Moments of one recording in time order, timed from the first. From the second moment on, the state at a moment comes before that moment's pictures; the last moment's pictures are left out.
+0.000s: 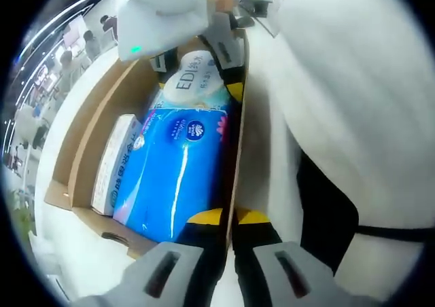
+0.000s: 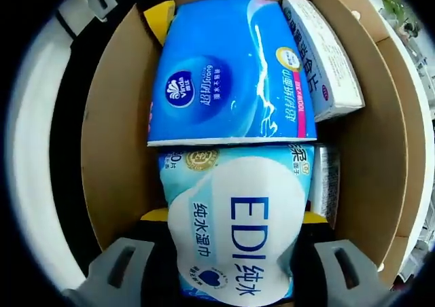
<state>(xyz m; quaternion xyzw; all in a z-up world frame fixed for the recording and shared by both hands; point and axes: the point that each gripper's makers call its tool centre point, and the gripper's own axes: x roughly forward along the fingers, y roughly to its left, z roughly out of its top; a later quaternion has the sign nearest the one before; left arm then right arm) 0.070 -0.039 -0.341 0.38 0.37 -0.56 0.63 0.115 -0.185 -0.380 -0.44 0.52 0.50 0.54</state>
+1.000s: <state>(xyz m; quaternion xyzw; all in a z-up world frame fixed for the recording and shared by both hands) 0.070 -0.035 -0.344 0.39 0.38 -0.55 0.63 0.114 -0.180 -0.334 -0.40 0.45 0.55 0.57</state>
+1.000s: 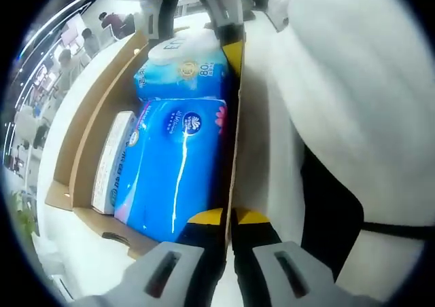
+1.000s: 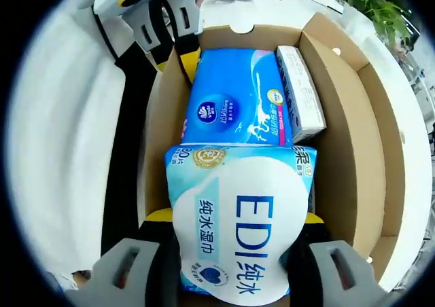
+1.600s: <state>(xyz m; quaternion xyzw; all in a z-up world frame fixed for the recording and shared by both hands) 0.070 -0.036 -0.343 0.40 0.37 -0.56 0.62 0.119 -0.162 -0.307 -0.35 0.45 0.55 0.61</state>
